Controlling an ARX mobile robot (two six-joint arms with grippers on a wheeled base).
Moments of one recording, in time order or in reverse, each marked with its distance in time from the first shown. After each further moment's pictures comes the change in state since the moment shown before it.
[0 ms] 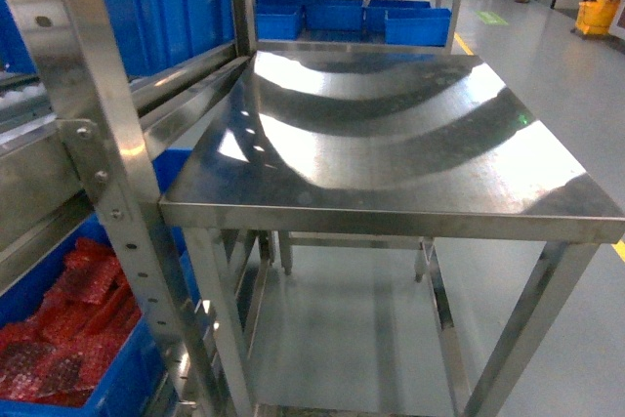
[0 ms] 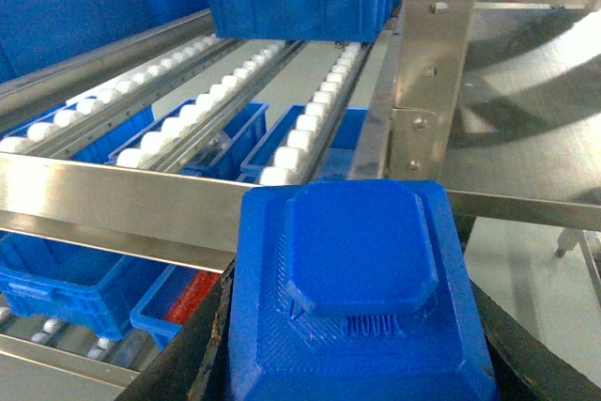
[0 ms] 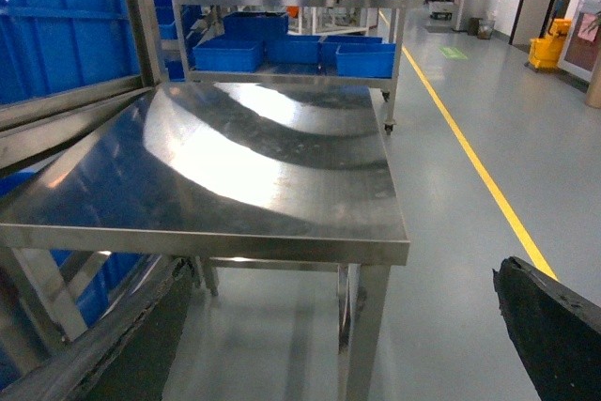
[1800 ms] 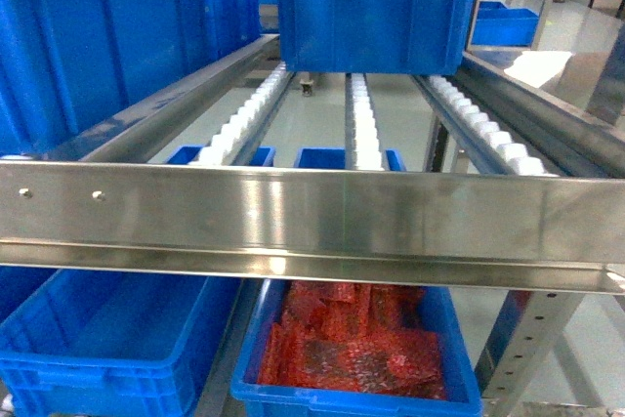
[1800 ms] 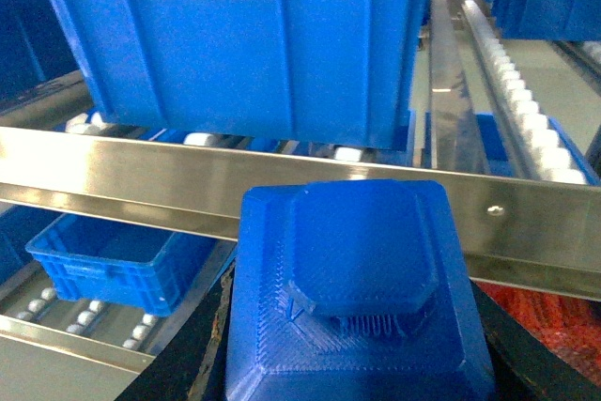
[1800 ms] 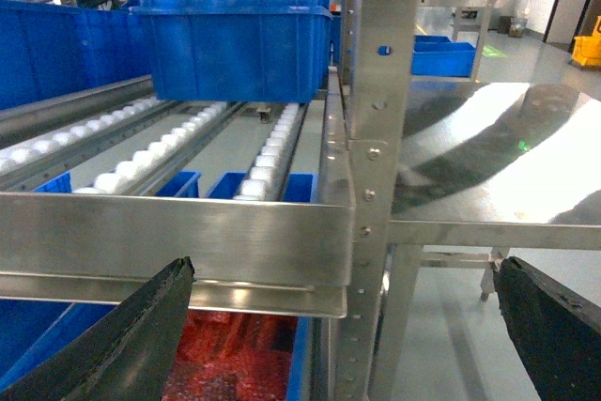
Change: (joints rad) left arm -0.001 -0.001 0.000 0.002 -0.003 0.000; right arm 0.000 0.000 0.000 -0.001 0.000 0.000
